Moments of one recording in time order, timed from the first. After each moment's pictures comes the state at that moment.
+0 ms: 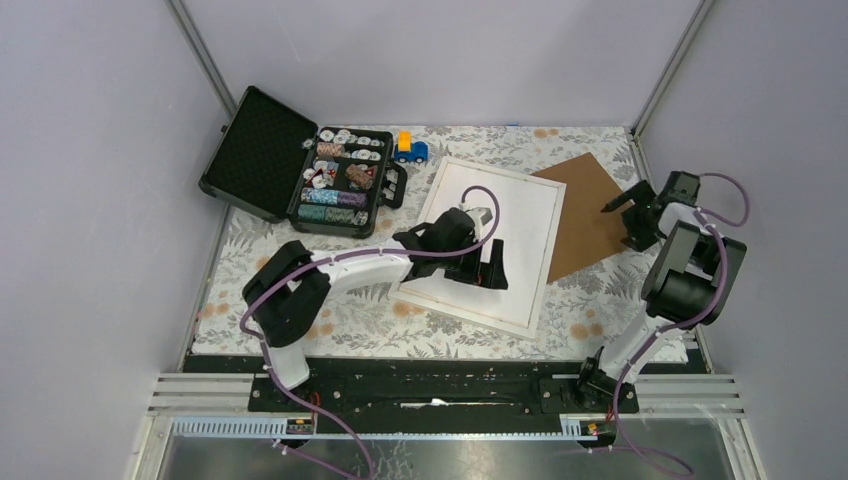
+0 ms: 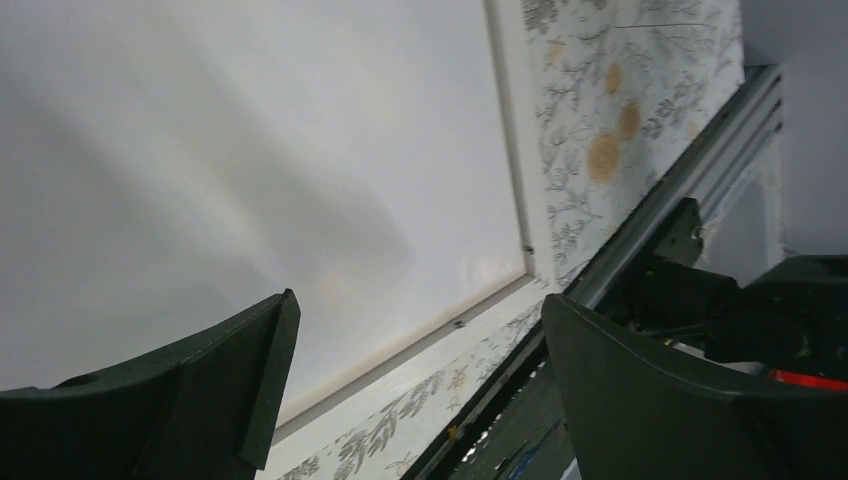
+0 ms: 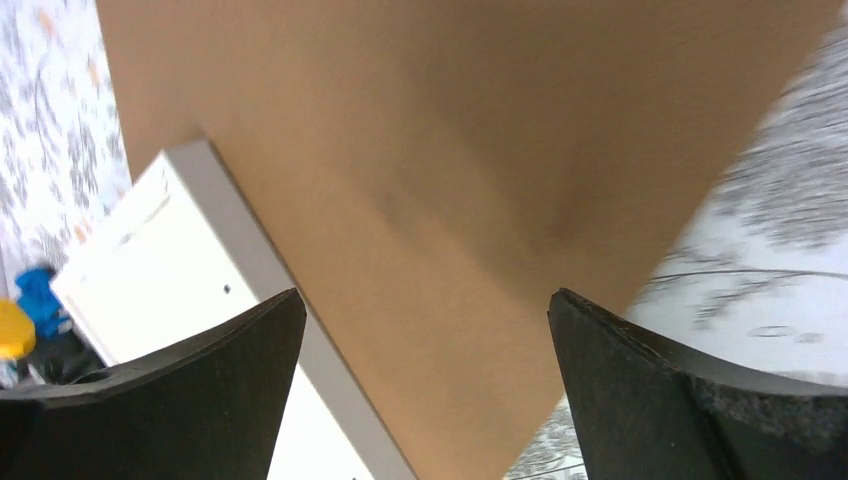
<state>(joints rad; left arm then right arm) -0.92 1.80 1.19 -0.09 0.29 -0.66 -0.48 1.81 1.15 -0.33 -0.26 0.58</state>
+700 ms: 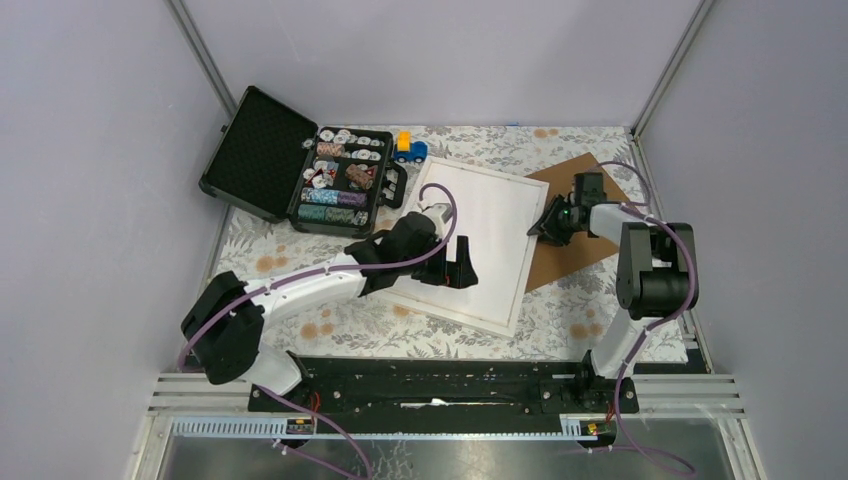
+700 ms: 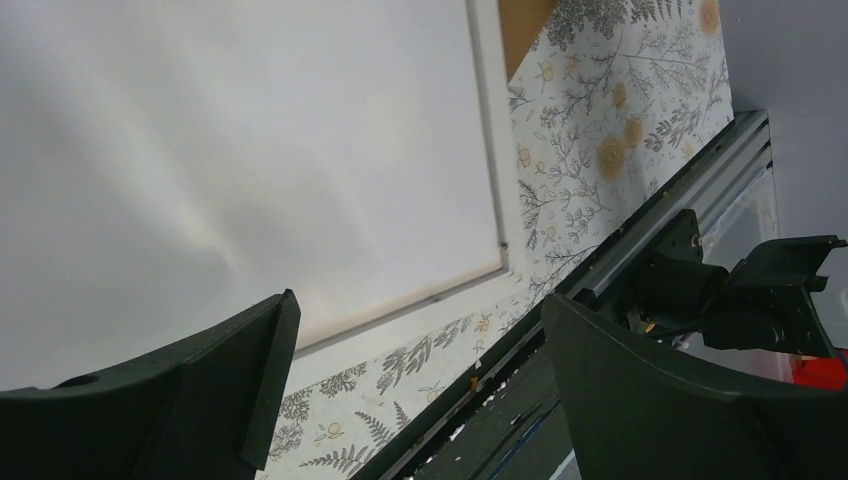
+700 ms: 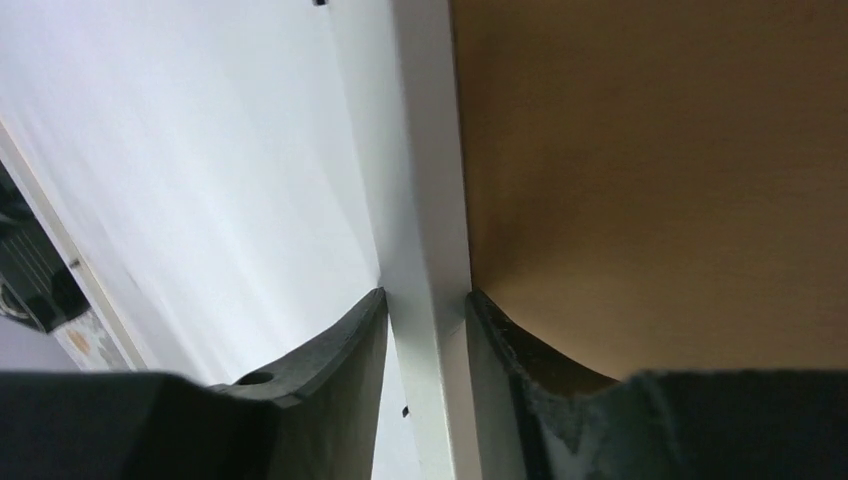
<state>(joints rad) -0.88 1.46 0.95 -0.16 0.16 -0.67 -0.04 1.80 1.02 -0.27 -0.33 0.59</state>
